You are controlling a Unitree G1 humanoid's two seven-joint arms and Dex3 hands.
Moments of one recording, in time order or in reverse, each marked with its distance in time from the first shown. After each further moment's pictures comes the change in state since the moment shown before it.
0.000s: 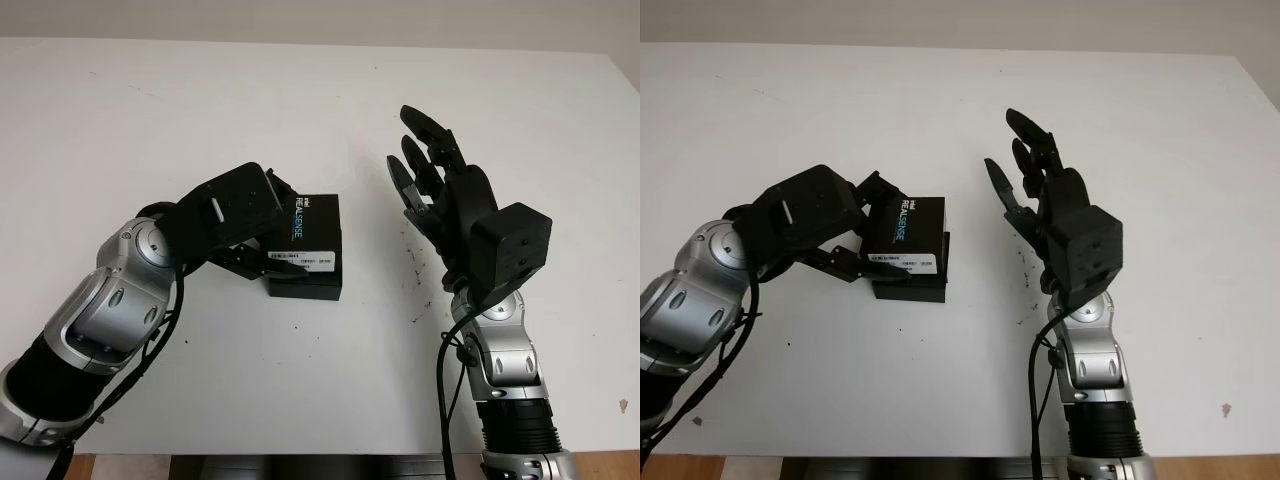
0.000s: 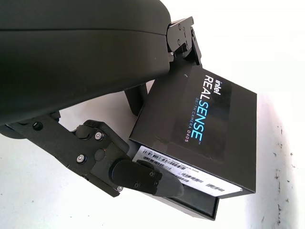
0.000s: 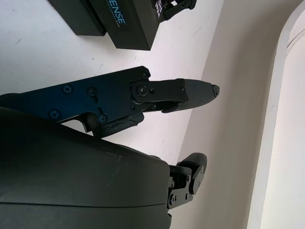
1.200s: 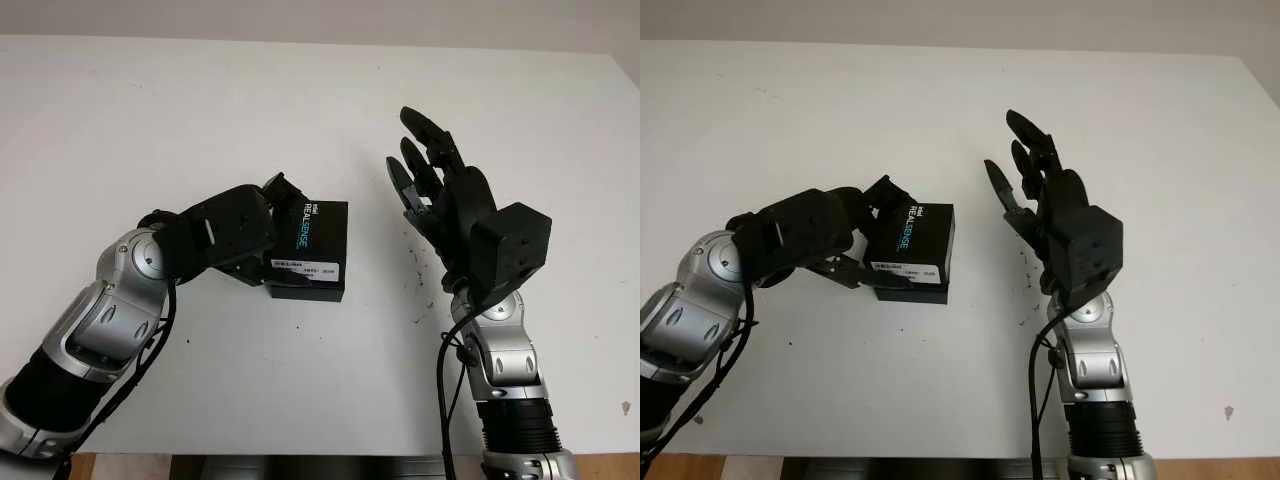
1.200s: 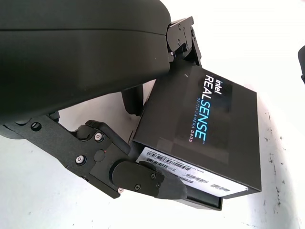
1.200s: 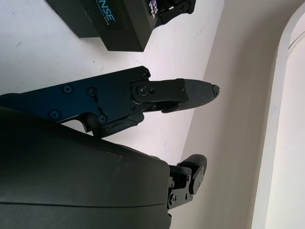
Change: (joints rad) left arm 0.070 -0.017 0.031 0.074 0.044 -0.284 -0.044; right arm 0.000 -0.002 0.001 0.003 0.013 0.005 0.004
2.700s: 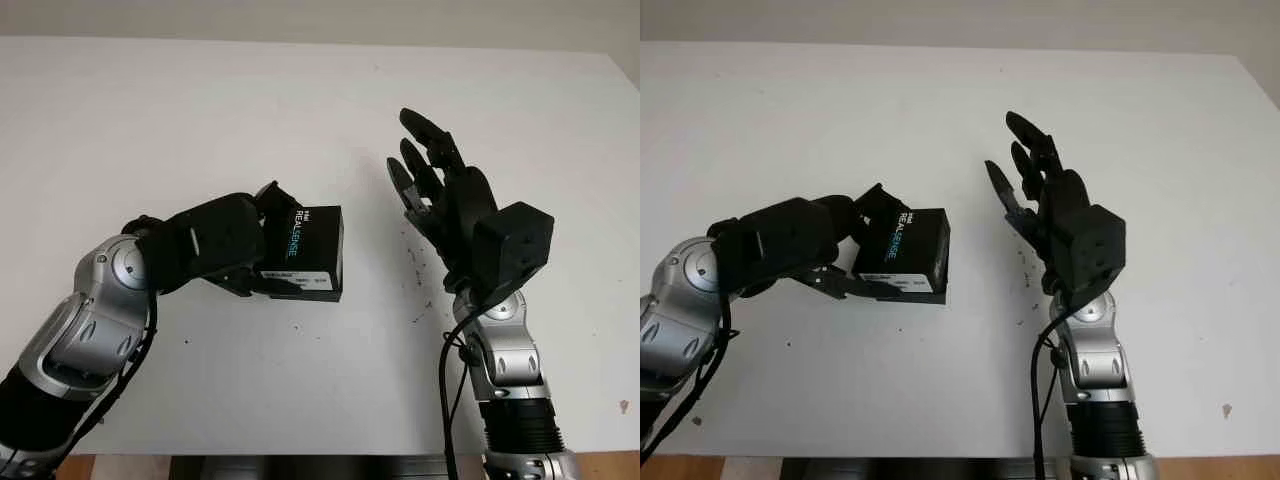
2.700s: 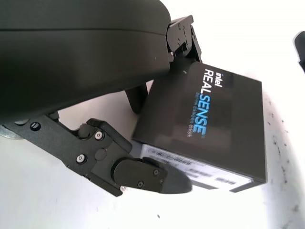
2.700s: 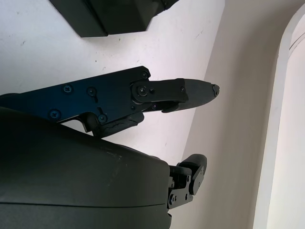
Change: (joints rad) left arm 0.091 0.057 0.044 -0.033 0.060 -0.171 -0.016; right arm 0.000 -0.010 -0.003 0.000 0.009 0.009 0.010
